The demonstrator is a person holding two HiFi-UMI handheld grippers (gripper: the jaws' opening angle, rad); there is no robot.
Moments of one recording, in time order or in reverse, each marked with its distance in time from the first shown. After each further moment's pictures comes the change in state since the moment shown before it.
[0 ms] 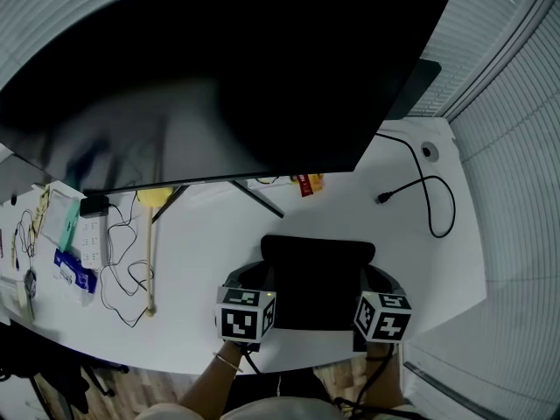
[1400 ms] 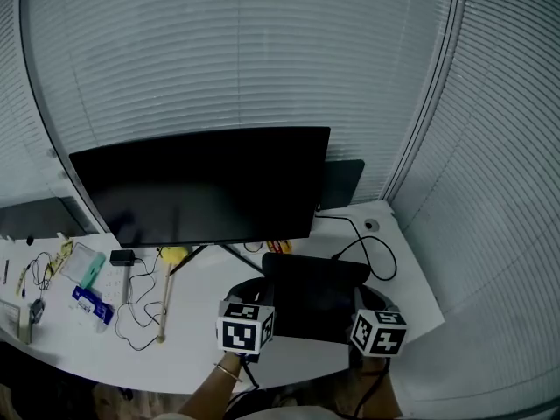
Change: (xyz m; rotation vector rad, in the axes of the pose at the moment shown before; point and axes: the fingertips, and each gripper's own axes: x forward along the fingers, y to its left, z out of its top) left arm -0.128 -0.085 0.121 0.184 -0.408 -0.060; right arm -0.168 -0.004 0.103 -0.019 -0.405 -0.019
